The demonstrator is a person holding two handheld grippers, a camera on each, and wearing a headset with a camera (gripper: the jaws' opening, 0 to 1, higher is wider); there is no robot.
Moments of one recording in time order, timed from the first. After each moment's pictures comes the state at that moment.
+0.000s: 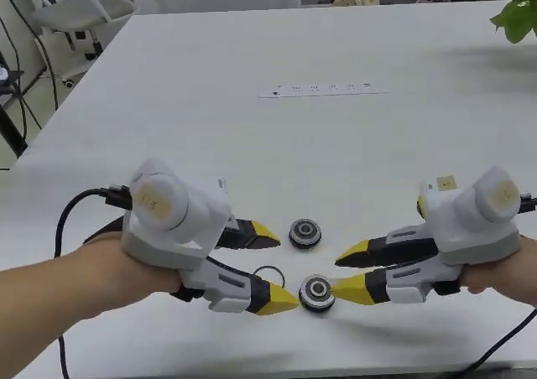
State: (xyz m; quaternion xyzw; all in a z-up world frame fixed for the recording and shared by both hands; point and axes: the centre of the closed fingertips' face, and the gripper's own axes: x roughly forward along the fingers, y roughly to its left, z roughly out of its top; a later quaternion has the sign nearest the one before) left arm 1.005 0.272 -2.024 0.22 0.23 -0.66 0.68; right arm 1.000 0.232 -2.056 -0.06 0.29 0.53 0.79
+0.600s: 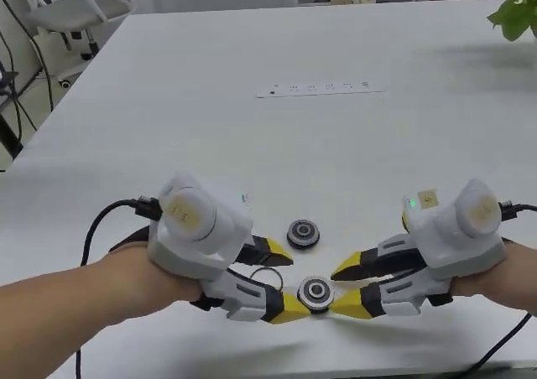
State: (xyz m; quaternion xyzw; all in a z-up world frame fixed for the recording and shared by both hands) left arm 0.999 0.257 -2.047 0.22 0.25 -0.67 0.66; right arm 0.995 0.235 -2.076 -0.11 0.29 0.55 0.77
